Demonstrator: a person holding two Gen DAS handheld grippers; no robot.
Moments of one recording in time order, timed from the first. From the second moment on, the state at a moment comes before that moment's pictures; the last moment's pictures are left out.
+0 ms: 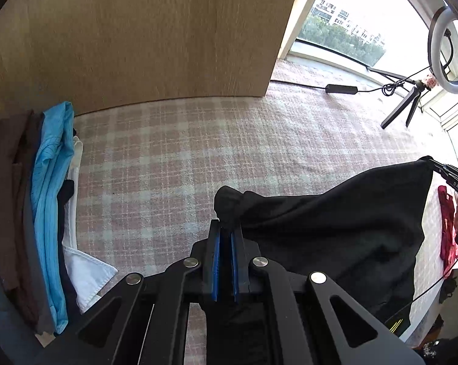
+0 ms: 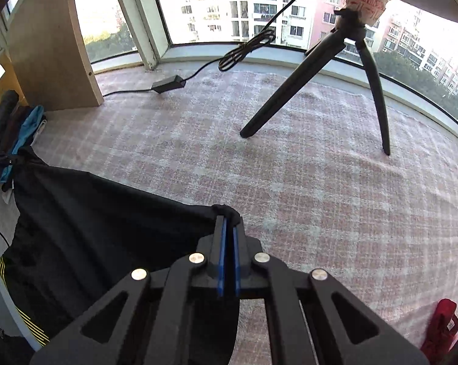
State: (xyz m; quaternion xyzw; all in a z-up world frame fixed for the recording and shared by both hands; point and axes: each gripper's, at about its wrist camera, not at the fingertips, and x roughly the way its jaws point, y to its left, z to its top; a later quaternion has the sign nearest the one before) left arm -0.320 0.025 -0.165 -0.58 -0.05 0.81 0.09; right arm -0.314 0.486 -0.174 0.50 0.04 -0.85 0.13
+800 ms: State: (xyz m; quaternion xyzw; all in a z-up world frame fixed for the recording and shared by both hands) left arm -0.356 0.029 -0.222 -0.63 -0.07 0.77 0.11; right arm -0.354 0.509 -0.202 0.54 0.06 -0.84 0.06
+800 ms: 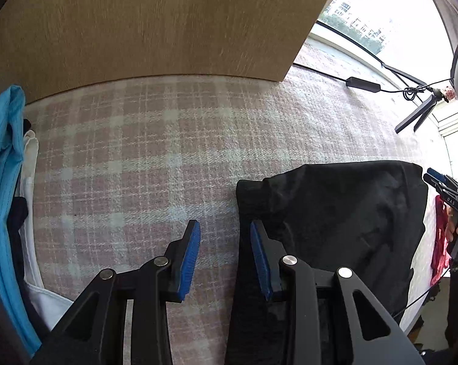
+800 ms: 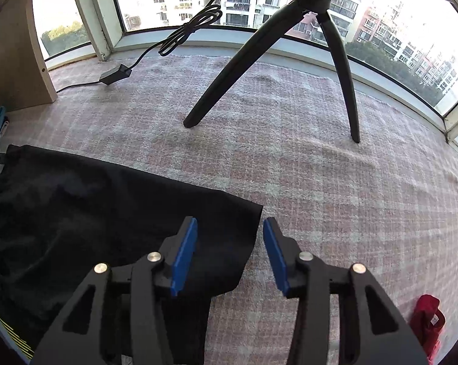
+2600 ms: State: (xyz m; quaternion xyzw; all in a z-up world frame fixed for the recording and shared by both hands) left arm -0.351 0.083 -0.171 -0.54 0.01 0.83 0.15; right arm -0.306 0.538 -0.188 0.53 0.06 -0.85 0.02
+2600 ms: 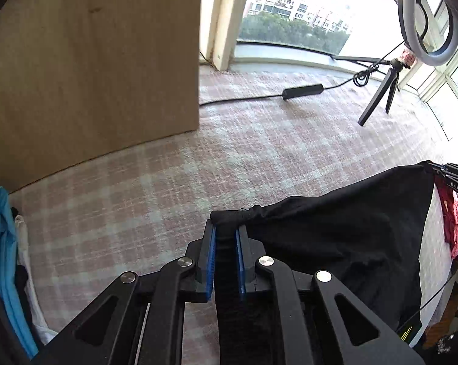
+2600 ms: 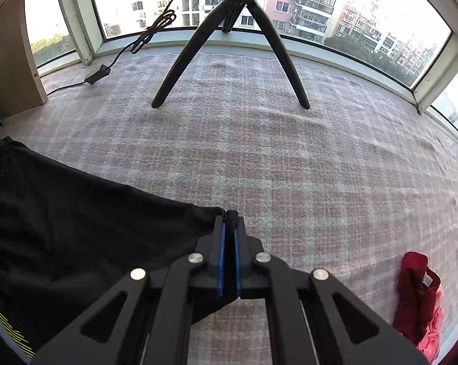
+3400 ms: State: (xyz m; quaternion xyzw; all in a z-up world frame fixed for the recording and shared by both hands) left arm -0.220 -0.070 -0.135 -0.57 0.03 0.82 0.04; right arm -0.187 0.503 -0.145 0.54 0.04 -0.84 0.06
